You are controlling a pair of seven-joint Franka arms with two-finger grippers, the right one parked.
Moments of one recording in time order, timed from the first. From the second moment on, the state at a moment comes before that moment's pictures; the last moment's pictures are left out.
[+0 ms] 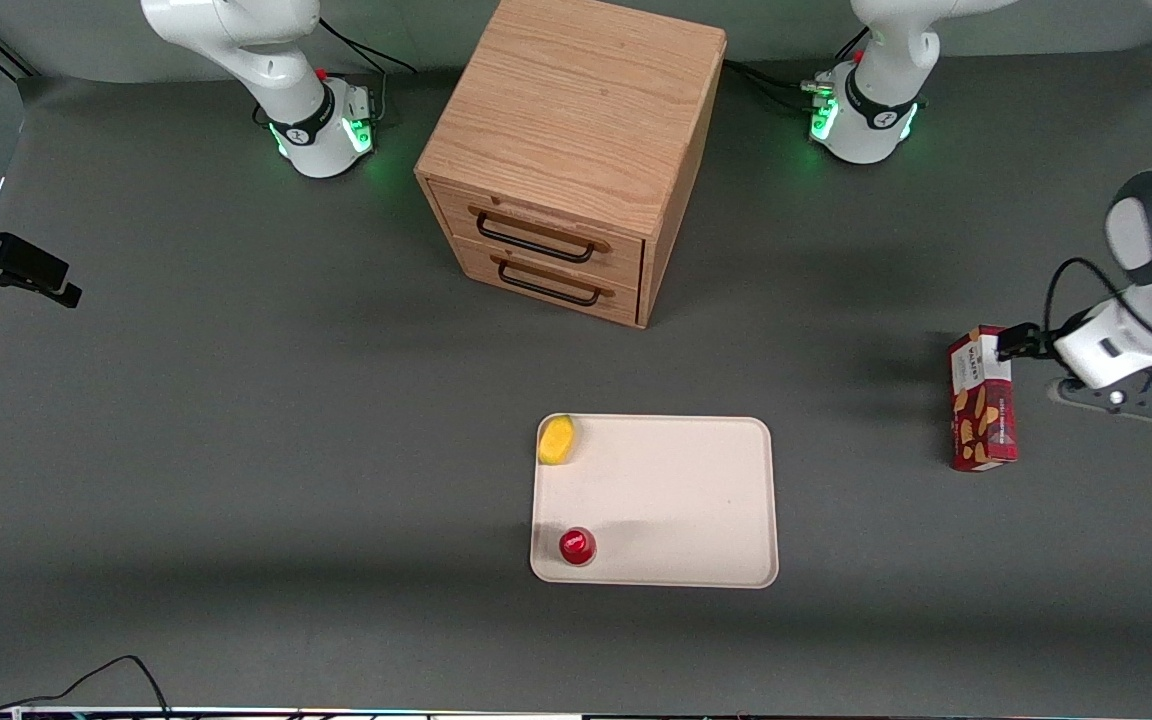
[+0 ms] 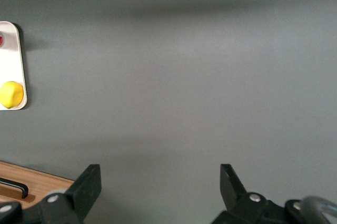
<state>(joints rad) 0.14 0.21 0.01 -2.11 0.06 2.24 0.36</state>
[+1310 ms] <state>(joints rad) 0.15 0.20 -0.10 -1.73 0.01 1.81 0.23</state>
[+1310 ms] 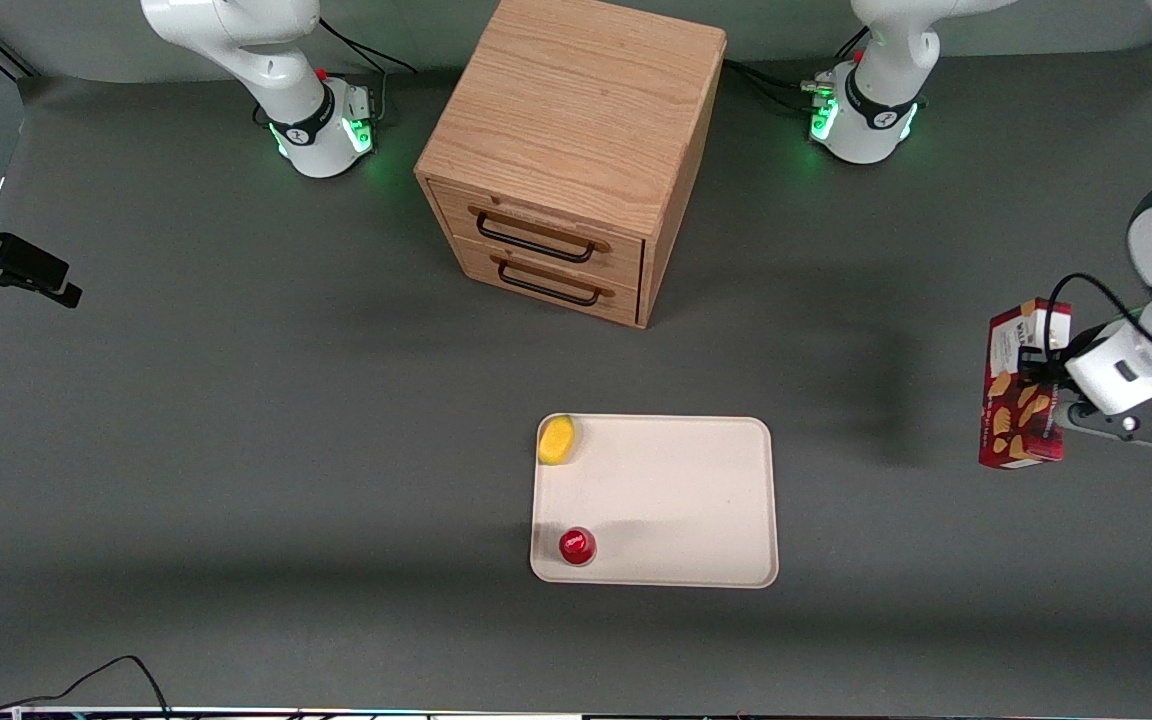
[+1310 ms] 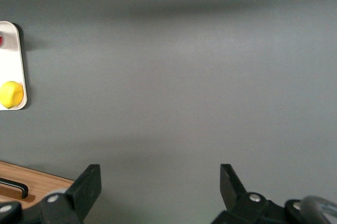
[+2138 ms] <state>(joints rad) 0.09 0.58 -0.54 -1.59 0.27 2.19 -0.56</state>
